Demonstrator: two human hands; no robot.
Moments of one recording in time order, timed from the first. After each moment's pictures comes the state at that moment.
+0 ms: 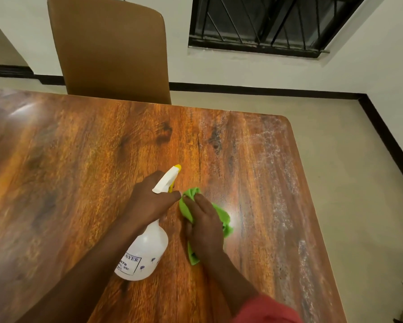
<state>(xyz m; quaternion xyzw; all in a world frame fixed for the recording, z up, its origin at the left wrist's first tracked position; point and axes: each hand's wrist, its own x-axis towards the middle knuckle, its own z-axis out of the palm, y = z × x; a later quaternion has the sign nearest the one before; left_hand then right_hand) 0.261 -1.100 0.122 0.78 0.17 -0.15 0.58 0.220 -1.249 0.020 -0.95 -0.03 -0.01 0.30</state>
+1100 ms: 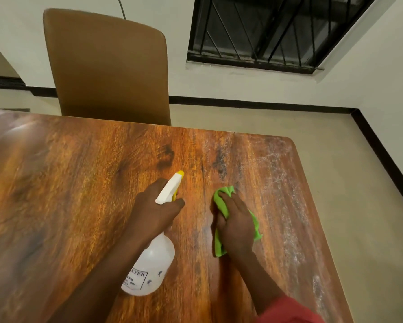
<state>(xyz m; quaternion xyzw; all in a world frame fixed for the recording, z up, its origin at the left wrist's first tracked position) 0.308 -1.095 0.115 0.79 0.15 -0.14 0.58 0.293 -1.304 0.013 -0.97 0.06 -0.04 0.25</state>
